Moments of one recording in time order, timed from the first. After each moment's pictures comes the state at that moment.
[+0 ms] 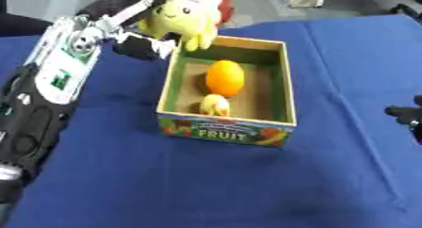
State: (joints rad) left arm -1.02 0.35 -0.20 -1.28 -0.74 -0.19 -0.32; right arm -0.07 -0.36 -0.04 -1.98 -0.35 -0.31 0.23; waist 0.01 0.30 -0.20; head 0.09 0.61
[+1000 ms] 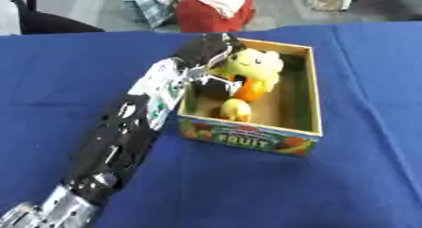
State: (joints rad) left arm -1.01 0.23 -0.24 -1.10 -1.02 -0.26 -0.20; right arm -0.11 -0.37 -0.03 -1.98 -0.39 -0.28 0.27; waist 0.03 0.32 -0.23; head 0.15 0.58
